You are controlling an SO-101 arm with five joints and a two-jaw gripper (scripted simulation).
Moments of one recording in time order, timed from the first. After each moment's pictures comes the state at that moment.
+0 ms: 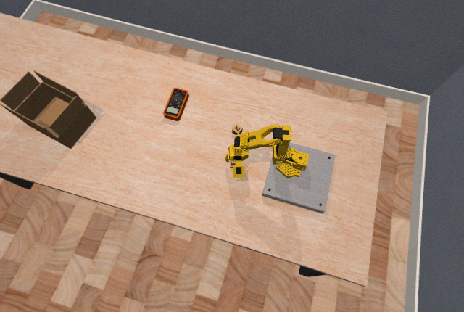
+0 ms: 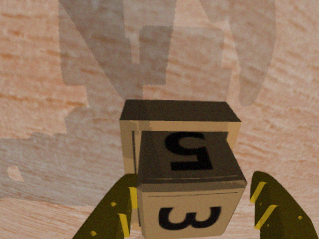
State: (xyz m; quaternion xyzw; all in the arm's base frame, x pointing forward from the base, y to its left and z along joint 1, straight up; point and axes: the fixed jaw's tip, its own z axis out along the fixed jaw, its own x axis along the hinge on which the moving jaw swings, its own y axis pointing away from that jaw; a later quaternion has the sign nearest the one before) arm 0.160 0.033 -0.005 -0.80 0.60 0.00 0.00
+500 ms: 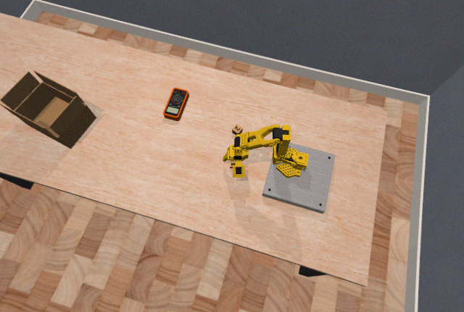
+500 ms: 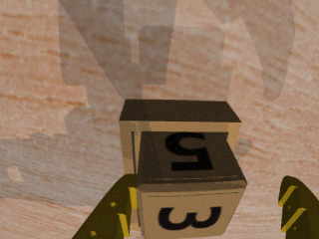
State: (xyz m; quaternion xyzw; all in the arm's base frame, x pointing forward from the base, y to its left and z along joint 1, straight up) arm 0.160 0.033 -0.005 -0.80 0.60 0.00 0.00
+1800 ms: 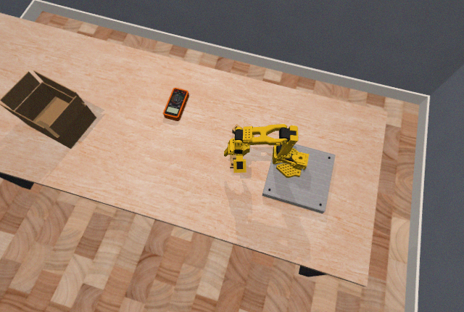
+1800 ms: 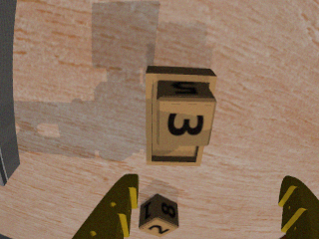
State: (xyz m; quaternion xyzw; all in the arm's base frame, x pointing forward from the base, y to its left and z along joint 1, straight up) arm 0.155 0.032 0.049 -0.80 0.60 0.01 -0.01
